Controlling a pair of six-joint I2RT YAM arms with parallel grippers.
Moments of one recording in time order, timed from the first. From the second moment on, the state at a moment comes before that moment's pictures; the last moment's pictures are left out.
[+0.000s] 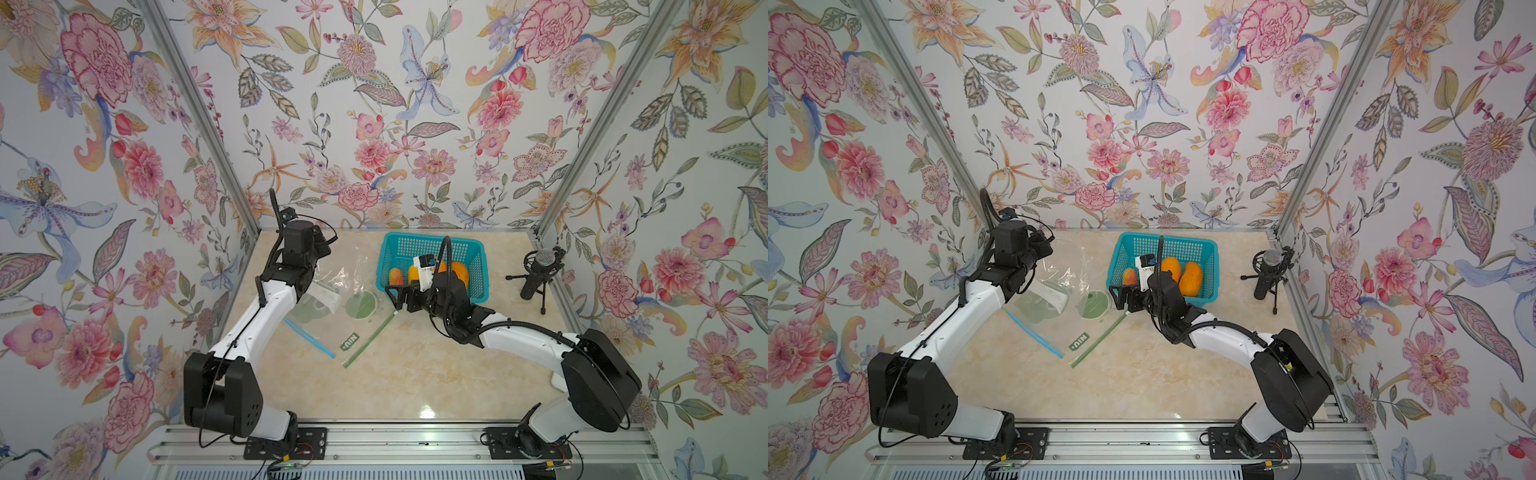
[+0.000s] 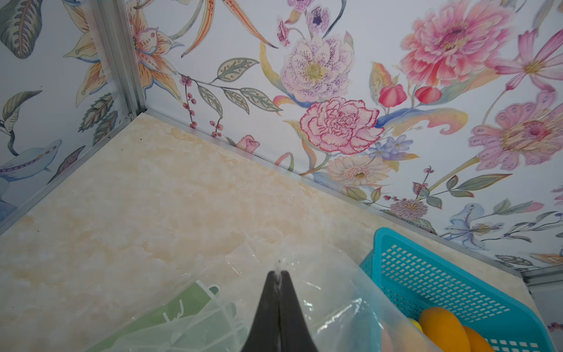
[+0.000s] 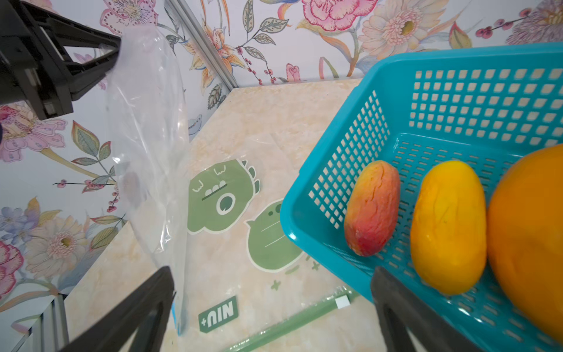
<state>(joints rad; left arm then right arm) -0.21 1.43 1.22 -0.18 -0.22 -0.52 0.75 1.56 0.90 0.34 -0.08 0.48</state>
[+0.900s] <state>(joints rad) -0.26 1.20 1.13 -0.12 -0.16 -0.98 0.89 1.71 0.82 0.74 -0.23 0.39</state>
